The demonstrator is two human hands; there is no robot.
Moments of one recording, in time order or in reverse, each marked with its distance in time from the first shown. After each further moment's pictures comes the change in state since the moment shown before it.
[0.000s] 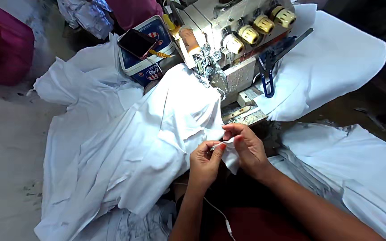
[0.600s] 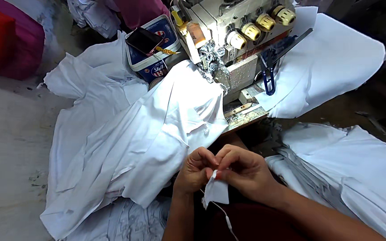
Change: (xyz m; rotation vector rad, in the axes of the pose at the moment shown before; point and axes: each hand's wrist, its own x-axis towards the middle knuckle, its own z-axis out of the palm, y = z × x) left_hand -0.011 0.001 -0.044 -0.569 -0.578 0.180; right_hand -0.022 -0.042 0.018 0.351 -0.220 -0.083
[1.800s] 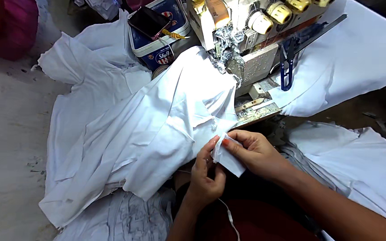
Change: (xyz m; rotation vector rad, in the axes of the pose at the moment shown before) left_hand -0.030 -0.022 0.019 0.736 0.390 0.083; right_hand 0.024 -0.002 -0.018 -0.119 0.018 0.566
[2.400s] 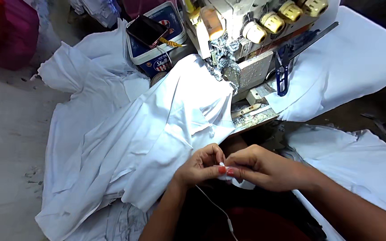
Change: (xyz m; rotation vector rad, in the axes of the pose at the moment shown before) left_hand 0.058 -0.017 -0.034 -0.624 -0.619 -0.327; right_hand 0.008 -0.008 -0.034 -0.311 -0.504 -0.305
